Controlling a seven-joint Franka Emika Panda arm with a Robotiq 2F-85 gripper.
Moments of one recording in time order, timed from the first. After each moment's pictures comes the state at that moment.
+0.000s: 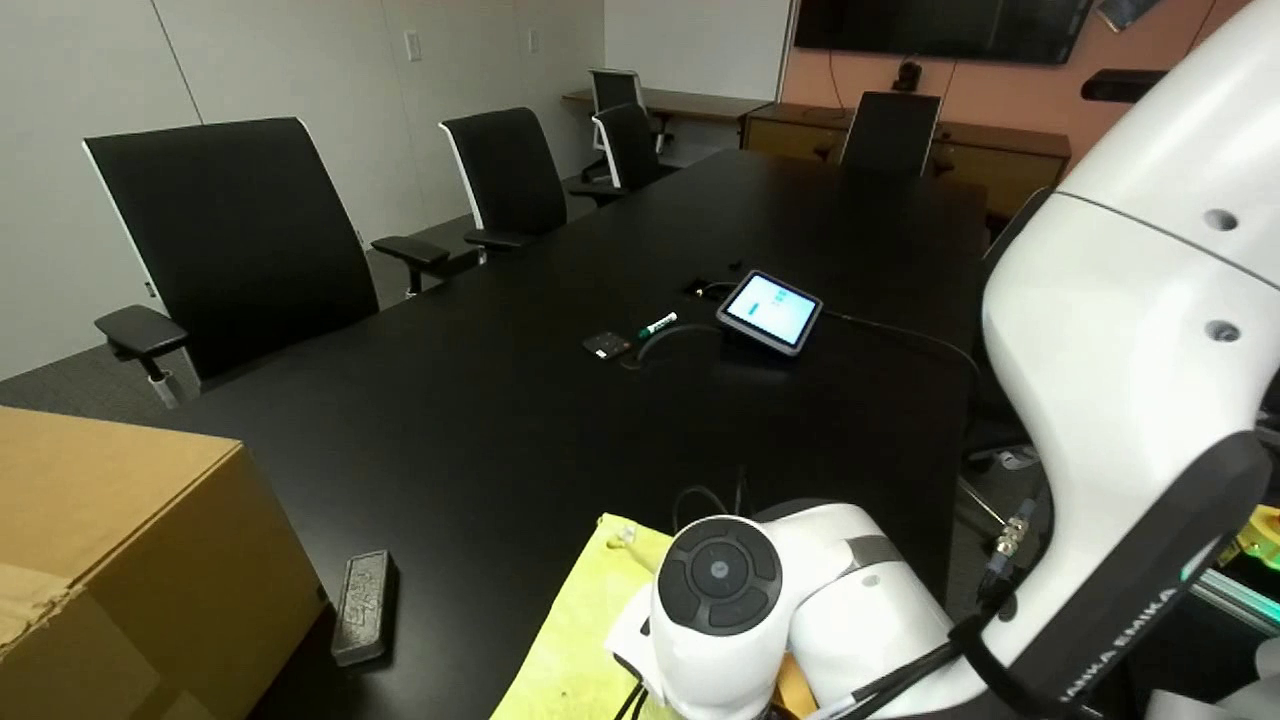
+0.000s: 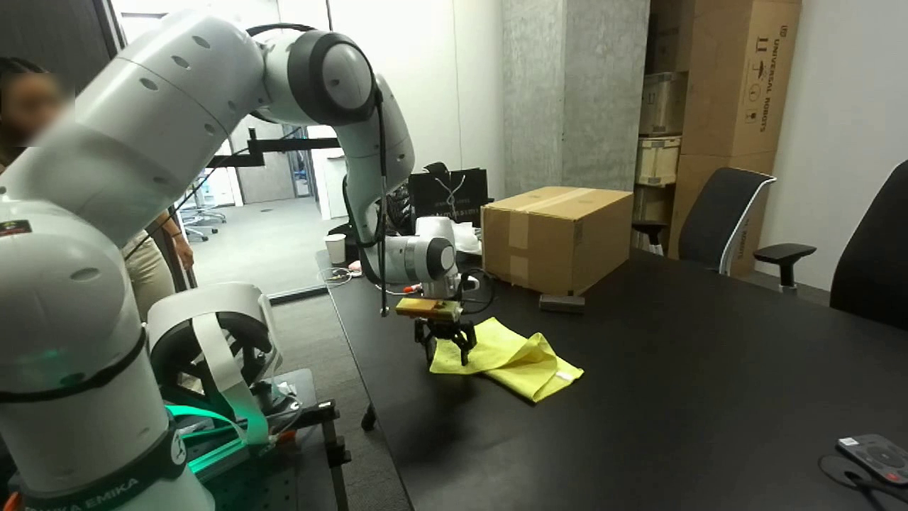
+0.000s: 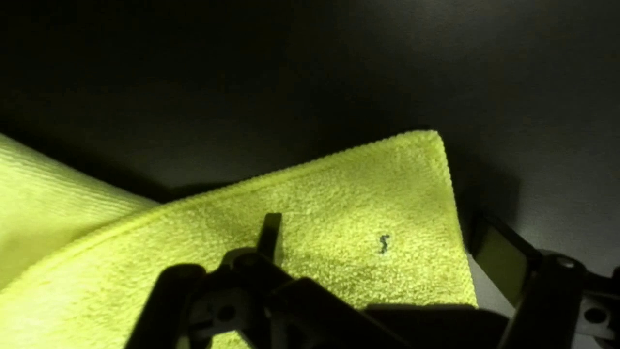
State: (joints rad) arm 0.45 0.78 0.10 -1.94 -0.40 2.61 0.13
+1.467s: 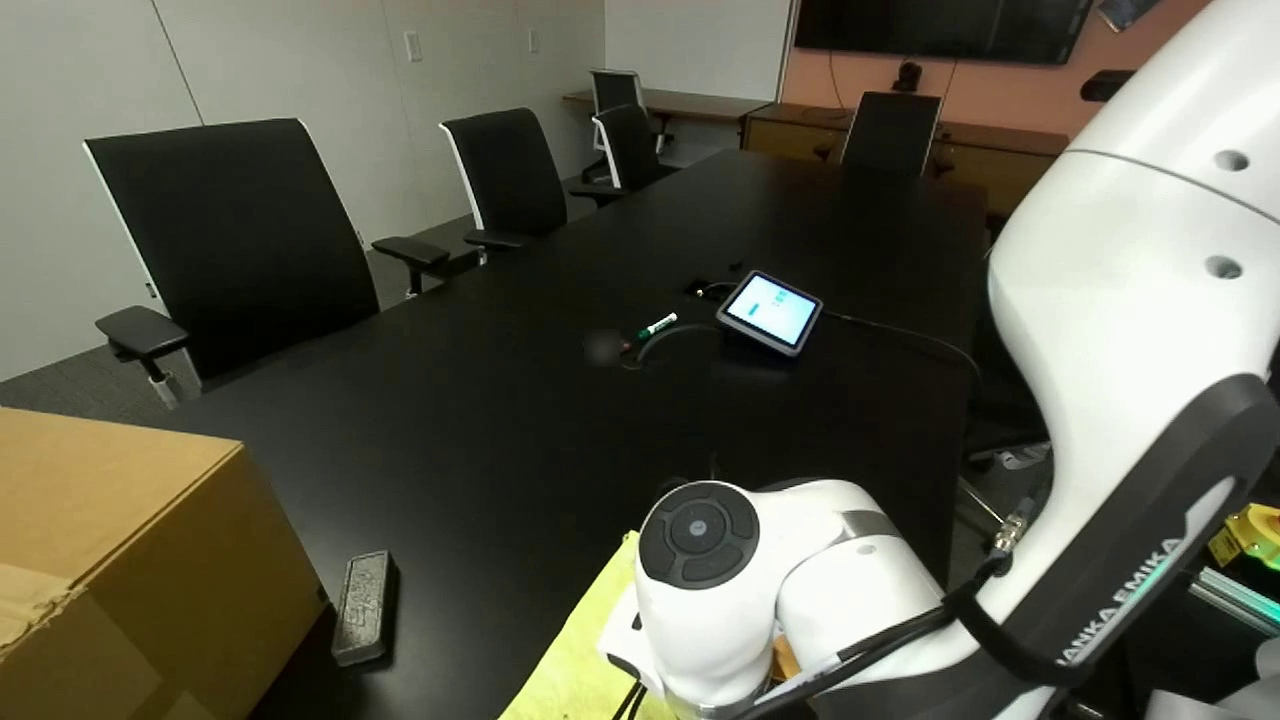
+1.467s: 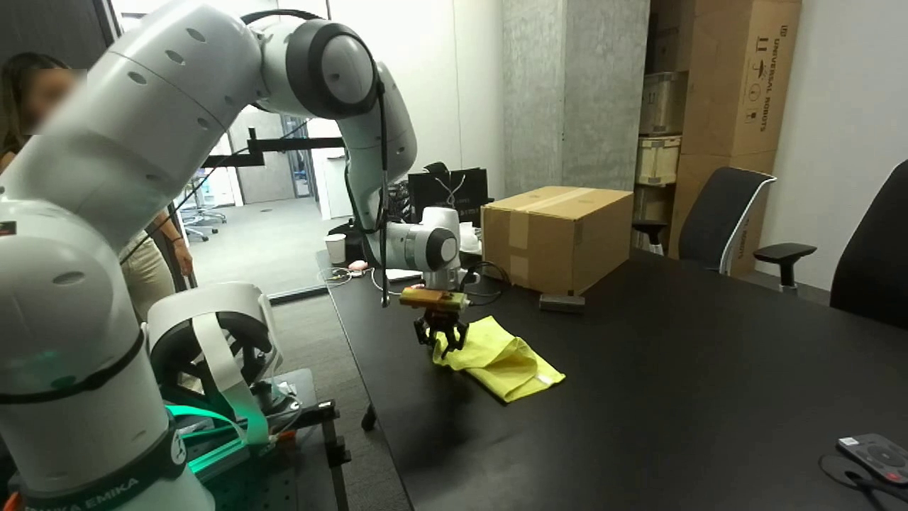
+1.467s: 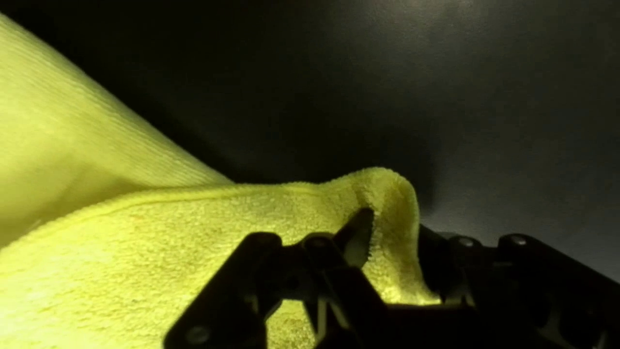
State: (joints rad) arm 0.38 0.75 0.18 -1.94 -0.32 2.52 -0.08
